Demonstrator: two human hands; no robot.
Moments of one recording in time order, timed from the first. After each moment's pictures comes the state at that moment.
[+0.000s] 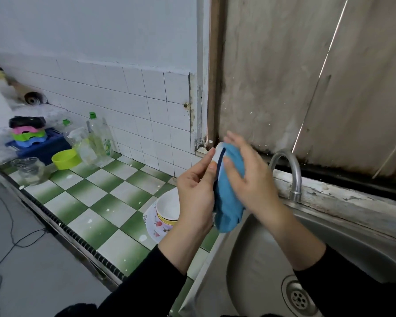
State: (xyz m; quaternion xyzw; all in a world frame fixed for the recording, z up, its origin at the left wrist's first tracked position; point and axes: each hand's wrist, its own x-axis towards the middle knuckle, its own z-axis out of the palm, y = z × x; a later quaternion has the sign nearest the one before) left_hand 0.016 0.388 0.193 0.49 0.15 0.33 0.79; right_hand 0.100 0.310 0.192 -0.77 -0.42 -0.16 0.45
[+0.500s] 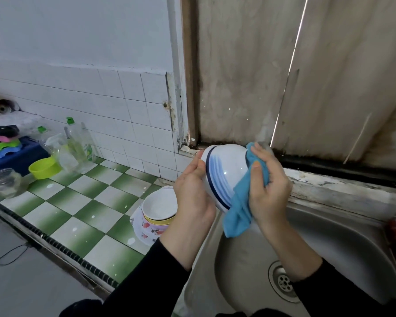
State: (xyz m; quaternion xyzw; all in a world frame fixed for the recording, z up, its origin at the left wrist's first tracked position) left_hand 0.030 0.359 0.201 0.33 0.23 0.25 0.88; right_hand 0.093 0.265 0.155 -0.65 -0.27 -0.32 0.63
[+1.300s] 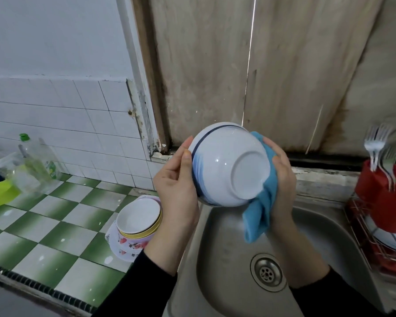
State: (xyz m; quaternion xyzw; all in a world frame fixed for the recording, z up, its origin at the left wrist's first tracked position) left_hand 0.038 0.331 0.212 0.48 0.09 0.37 0.79; right_hand 0.090 0.211 0.182 -0.50 -0.17 -0.17 0.83
